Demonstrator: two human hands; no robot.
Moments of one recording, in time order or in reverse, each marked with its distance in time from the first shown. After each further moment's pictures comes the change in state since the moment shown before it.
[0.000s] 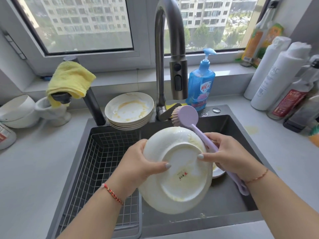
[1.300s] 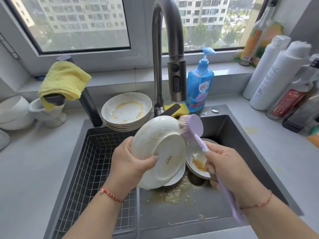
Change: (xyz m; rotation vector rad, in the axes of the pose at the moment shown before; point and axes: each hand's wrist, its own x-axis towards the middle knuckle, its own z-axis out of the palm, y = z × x) left_hand 0.013 -0.015 -0.003 0.092 0.305 0.172; right_hand -0.026 -0.015 0.028 0.284 0.140 0.202
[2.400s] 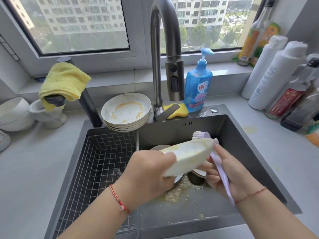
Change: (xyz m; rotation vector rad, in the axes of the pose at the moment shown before) left_hand -0.012 0.020 0.021 0.645 -0.114 1.025; right_hand 0.021 0.024 -0.010 0.653 -0.092 0.432
